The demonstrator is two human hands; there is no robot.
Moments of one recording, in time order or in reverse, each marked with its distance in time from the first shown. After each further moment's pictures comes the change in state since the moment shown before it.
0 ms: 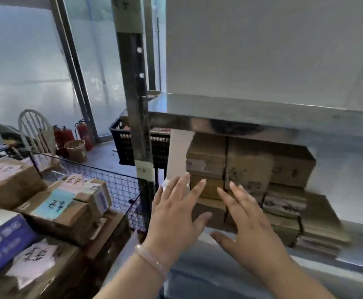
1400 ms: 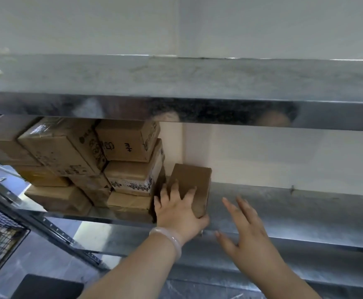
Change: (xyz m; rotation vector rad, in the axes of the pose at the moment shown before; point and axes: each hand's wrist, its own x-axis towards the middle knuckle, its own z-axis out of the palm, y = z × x) left_hand 0.096 0.342 0.295 0.069 -0.517 -0.219; right_hand -0.148 0.393 -0.060 0.249 -0.136 0.377
